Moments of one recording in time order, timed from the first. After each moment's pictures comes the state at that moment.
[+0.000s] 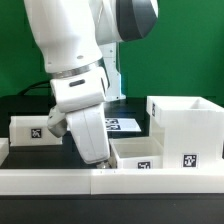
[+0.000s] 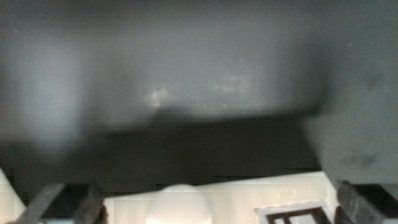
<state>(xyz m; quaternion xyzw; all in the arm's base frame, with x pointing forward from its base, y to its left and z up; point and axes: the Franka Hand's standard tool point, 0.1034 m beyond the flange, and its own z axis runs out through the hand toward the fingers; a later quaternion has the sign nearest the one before) 0.584 -0.029 0.016 -0.71 -0.69 -0.07 0.13</state>
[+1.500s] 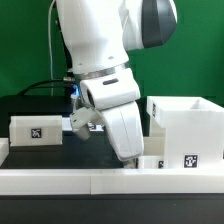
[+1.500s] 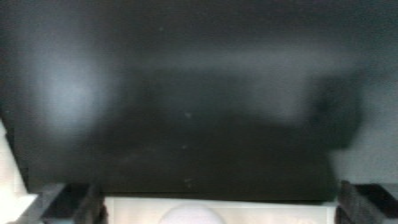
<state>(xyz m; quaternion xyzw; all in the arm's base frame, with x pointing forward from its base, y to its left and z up) 0.587 0.000 0.011 -0.67 -0.73 -0.09 0.09</state>
